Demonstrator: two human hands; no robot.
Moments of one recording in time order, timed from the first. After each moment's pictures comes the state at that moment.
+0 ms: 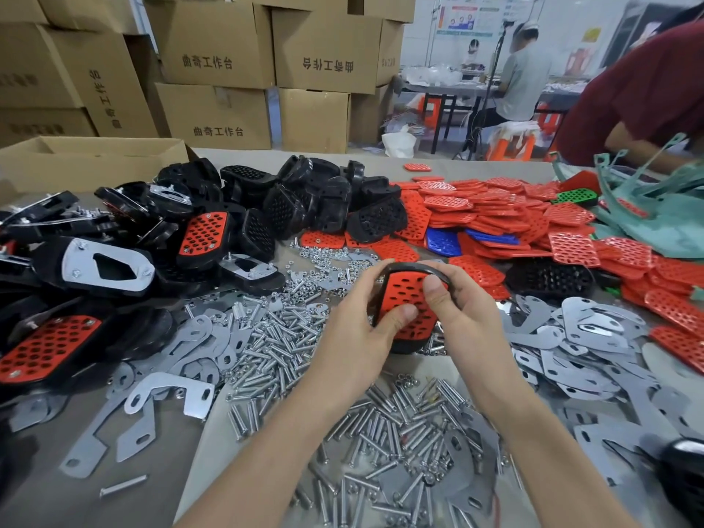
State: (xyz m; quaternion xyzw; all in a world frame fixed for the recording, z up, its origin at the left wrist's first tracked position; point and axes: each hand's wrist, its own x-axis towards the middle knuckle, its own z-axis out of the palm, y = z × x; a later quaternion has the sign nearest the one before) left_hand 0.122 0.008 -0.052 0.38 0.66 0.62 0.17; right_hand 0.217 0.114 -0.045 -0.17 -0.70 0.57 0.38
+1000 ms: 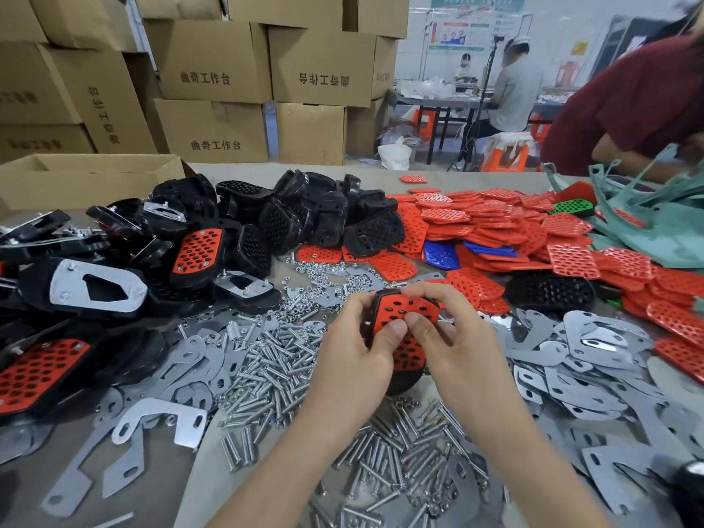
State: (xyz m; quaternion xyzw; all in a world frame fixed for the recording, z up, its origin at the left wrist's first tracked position) left_hand 0.126 0.009 -0.059 0.33 0.67 0.64 0.15; right_hand 0.223 0.099 -0.043 -0.19 -0.77 0.49 0.36
